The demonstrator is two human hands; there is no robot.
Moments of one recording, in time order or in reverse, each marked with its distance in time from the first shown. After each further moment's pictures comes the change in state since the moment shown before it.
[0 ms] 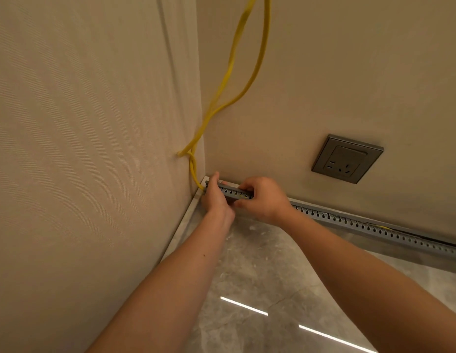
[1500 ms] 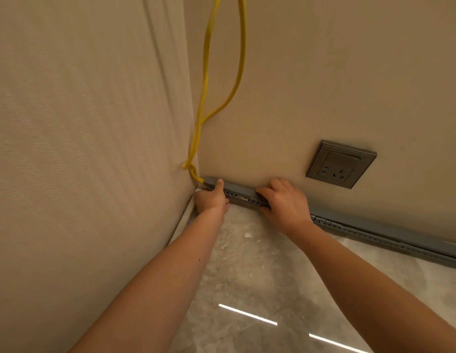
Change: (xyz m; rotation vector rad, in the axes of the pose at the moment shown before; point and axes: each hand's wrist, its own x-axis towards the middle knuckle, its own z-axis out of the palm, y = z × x) left_hand 0.014 0.004 0.008 0.460 0.032 0.117; right_hand -0.008 0.056 -0.010 -0.599 0.186 -0.140
